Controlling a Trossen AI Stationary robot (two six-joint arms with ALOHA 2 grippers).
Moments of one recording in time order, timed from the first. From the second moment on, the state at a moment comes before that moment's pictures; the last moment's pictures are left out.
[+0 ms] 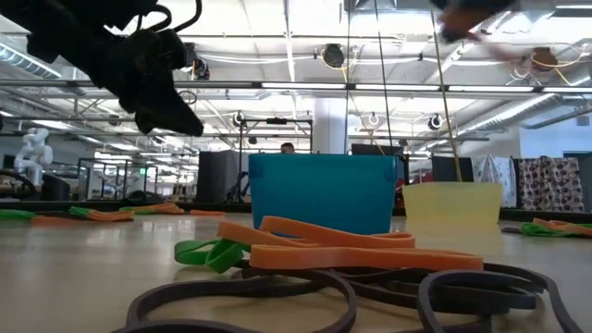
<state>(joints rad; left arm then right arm) -0.07 1.02 0.44 0.01 -0.20 -0.38 0.61 1.68 1.31 -0.70 0.45 0.43</state>
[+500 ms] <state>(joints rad) -0.04 0.85 0.46 -0.47 -0.17 -0.47 0.23 1.68 1.31 -0.52 0.38 0.09</state>
